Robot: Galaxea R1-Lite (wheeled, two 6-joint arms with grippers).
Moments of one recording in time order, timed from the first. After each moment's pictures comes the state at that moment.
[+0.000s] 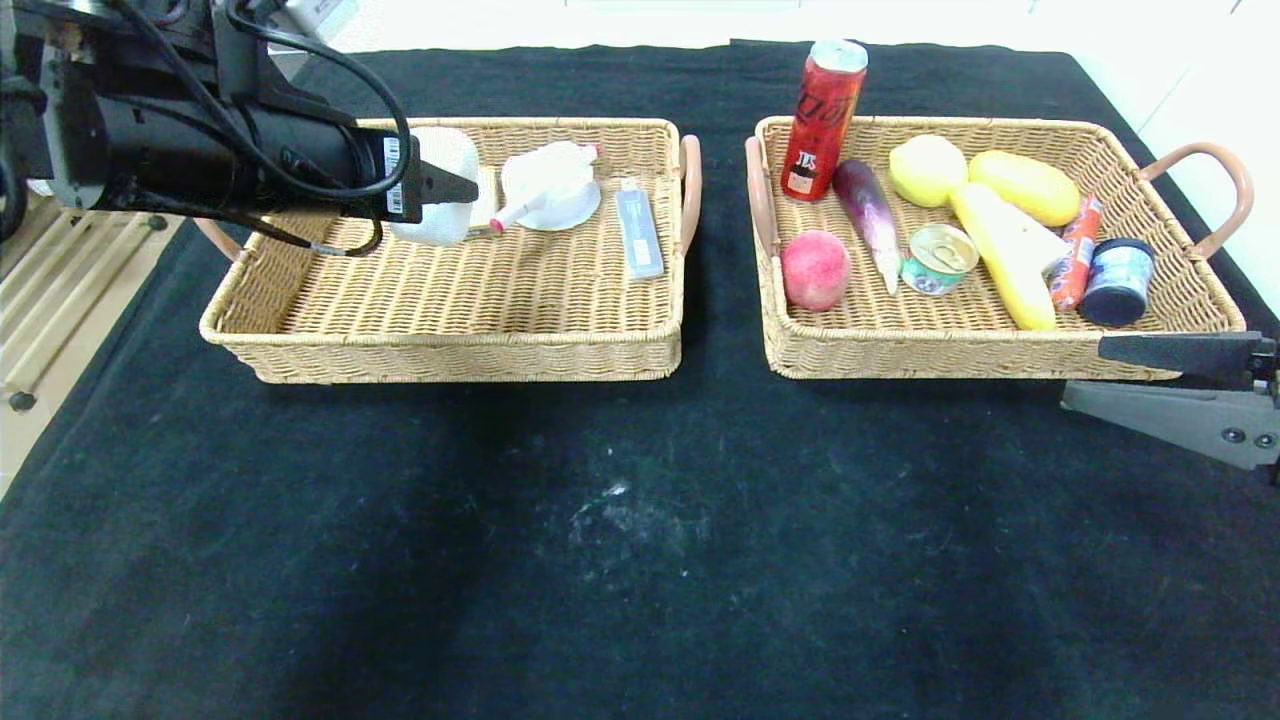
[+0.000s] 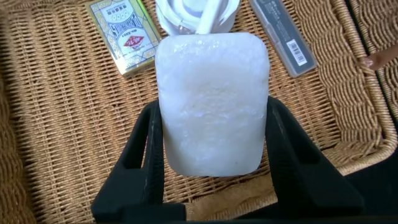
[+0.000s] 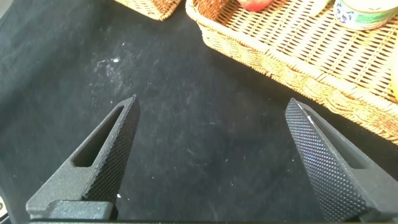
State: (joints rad) left arm -0.22 1.74 -1.76 0.26 -0.05 0.05; right arm 0.02 1.26 -0.90 -0.10 0.72 -0.10
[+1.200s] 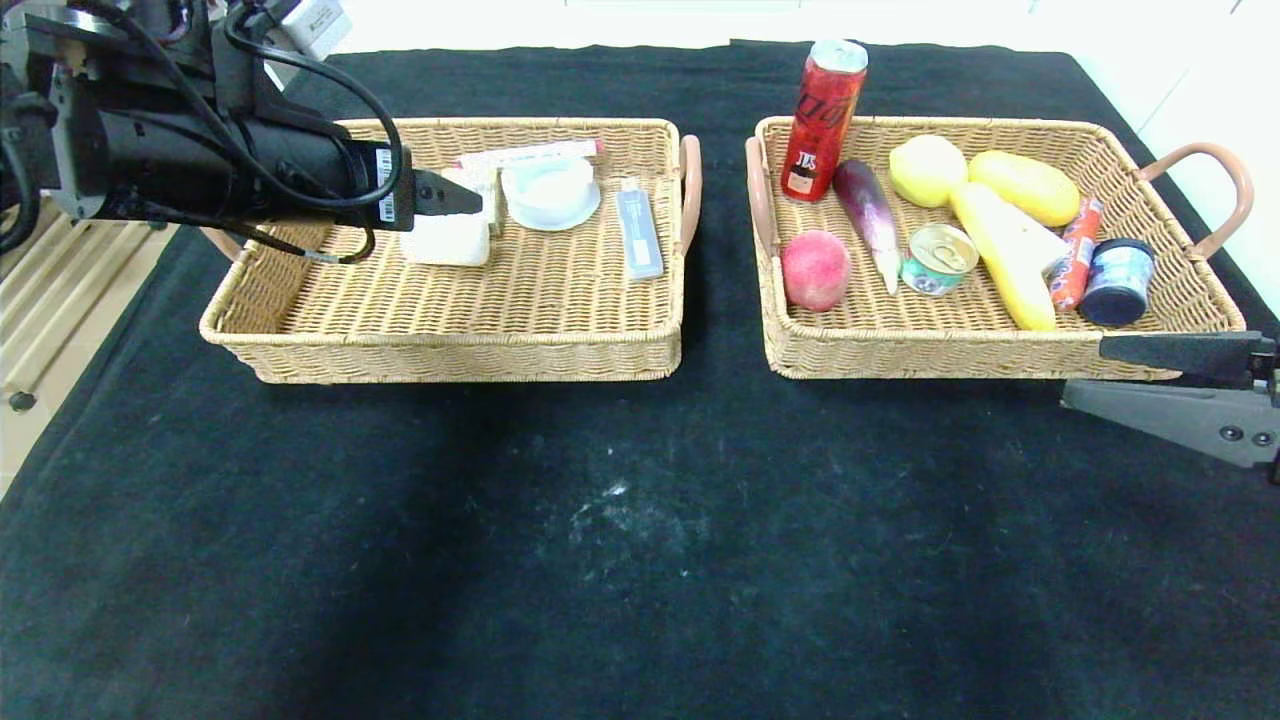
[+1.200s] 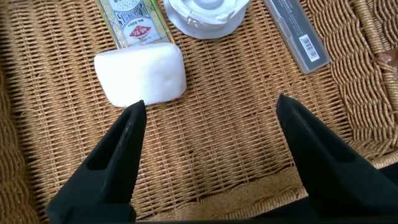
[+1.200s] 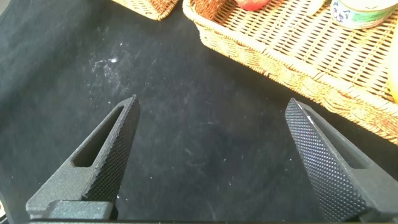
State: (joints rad) left arm -0.19 1.75 -1.75 0.25 -0.07 0.05; right arm 0.02 1.27 -0.90 -0.11 0.72 -0.10
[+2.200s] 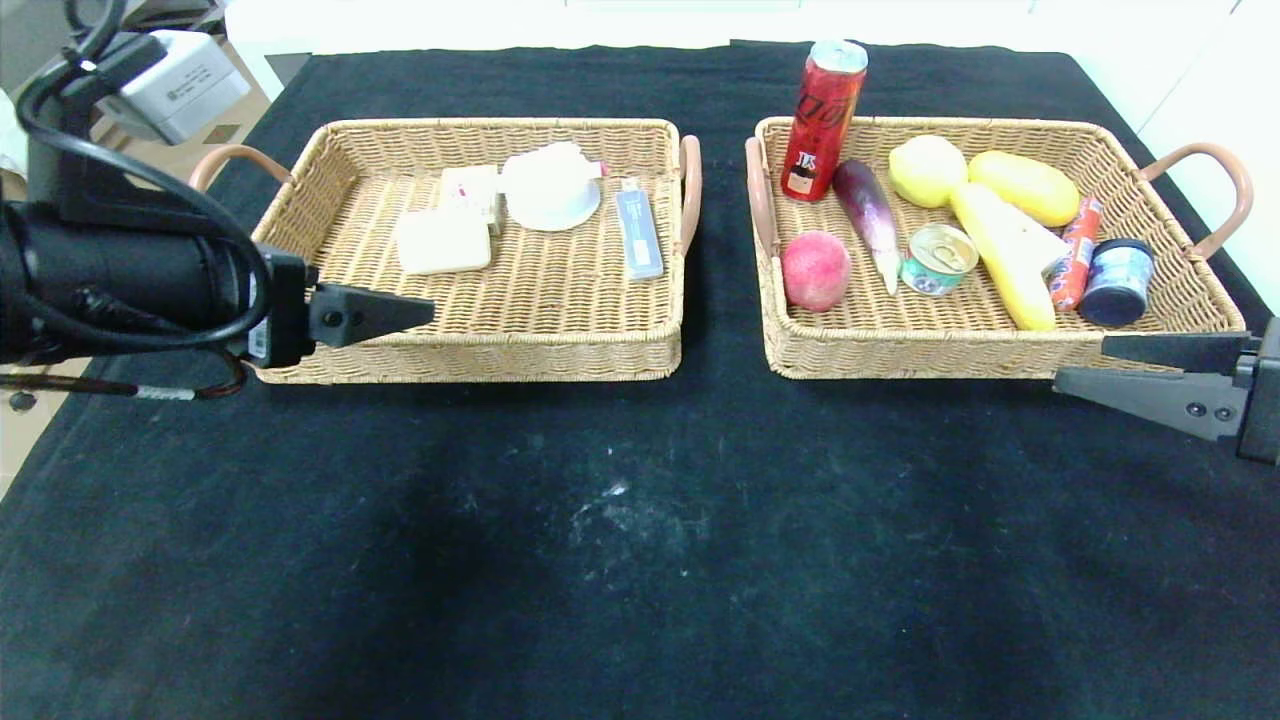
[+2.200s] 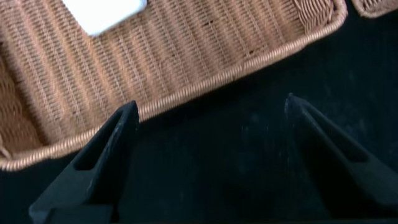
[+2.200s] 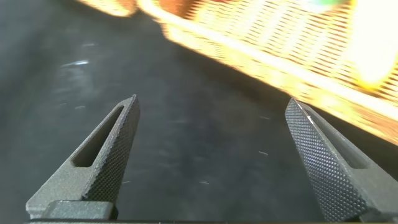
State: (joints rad) left arm -0.25 1.37 -1.29 0.25 -0.08 0.15; right arm -0.05 1.33 -0.93 -0.11 0.68 -0.10
